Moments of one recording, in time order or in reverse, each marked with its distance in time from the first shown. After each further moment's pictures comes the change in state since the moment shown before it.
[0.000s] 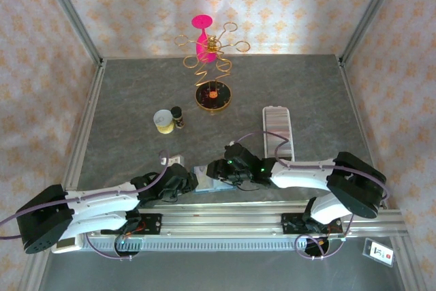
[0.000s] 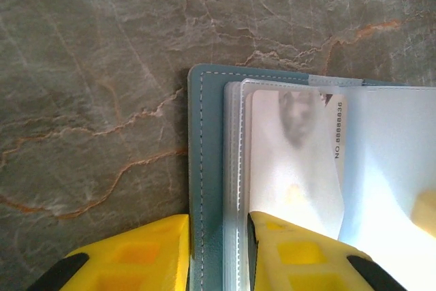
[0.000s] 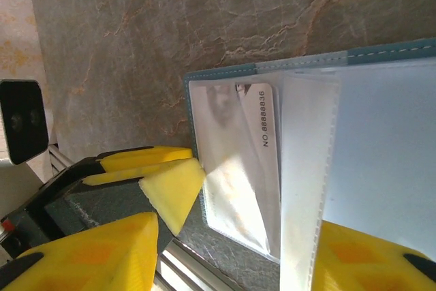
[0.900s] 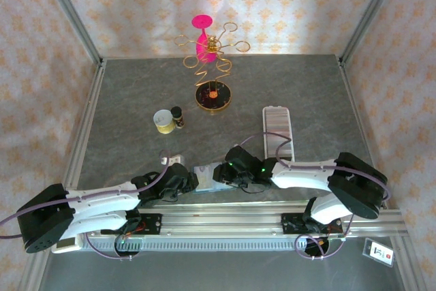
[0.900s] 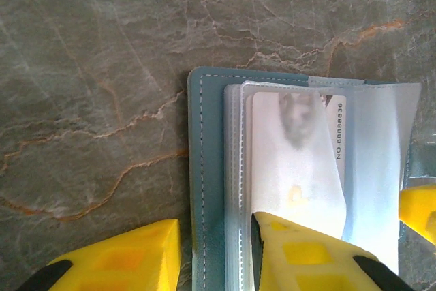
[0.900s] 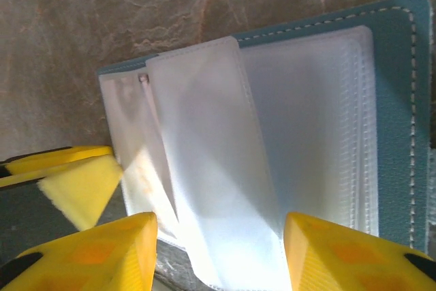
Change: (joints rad) left arm 0.000 0.016 0.010 -0.006 0.000 0.004; right arm 0.000 -0.018 -0.006 -0.148 0.060 -0.035
